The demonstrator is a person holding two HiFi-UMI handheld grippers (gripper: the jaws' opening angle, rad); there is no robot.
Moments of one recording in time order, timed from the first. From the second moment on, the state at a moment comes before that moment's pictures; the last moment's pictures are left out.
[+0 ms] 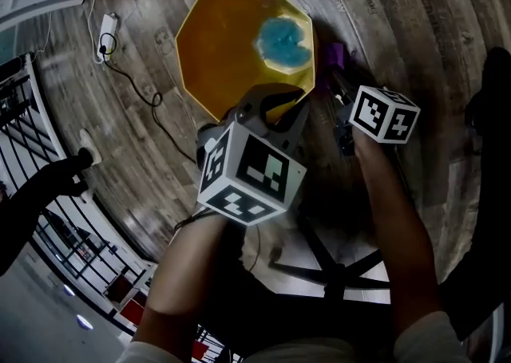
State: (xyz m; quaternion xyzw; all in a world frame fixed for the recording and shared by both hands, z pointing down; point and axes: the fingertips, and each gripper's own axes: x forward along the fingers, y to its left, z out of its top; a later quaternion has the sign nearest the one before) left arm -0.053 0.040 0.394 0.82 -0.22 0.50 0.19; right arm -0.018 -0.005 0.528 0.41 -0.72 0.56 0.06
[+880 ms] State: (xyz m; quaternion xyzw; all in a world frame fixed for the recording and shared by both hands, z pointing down) left arm -0.059 0.047 0.375 0.83 -0.21 0.50 0.12; right arm -0.026 -0.022 0.620 0.41 -0.70 0.51 0.29
